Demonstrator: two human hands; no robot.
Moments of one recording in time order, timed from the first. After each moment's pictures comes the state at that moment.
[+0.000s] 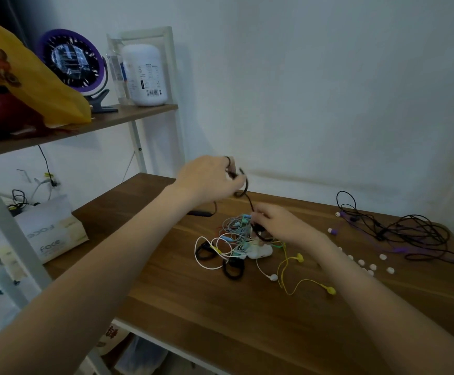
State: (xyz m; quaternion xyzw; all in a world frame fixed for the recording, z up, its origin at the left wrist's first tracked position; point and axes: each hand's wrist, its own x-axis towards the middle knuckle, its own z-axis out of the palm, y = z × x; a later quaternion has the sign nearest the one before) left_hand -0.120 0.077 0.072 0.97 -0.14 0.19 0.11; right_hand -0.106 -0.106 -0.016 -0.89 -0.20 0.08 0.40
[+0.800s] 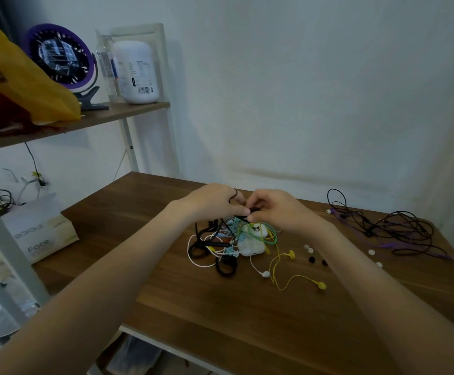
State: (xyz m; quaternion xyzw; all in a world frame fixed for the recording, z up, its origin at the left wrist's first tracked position) left_hand -0.107 0.063 0.033 0.97 -0.23 -0.01 0.11; right_hand -0.112 -0.119 0.007 -0.87 -0.24 0.02 0.42
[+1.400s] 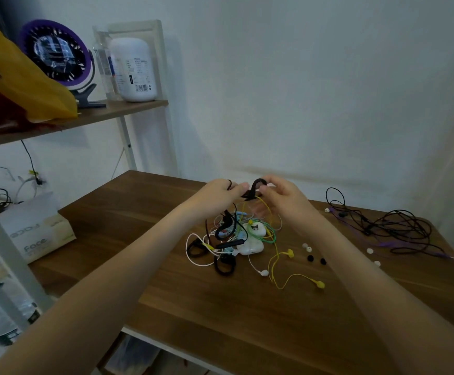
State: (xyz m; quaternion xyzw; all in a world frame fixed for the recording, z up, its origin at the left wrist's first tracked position) left_hand -0.119 0.052 0.030 0.92 -0.15 0.04 0.36; right_hand -0.118 -0.122 0.009 -0.76 -0.17 0.01 0.63
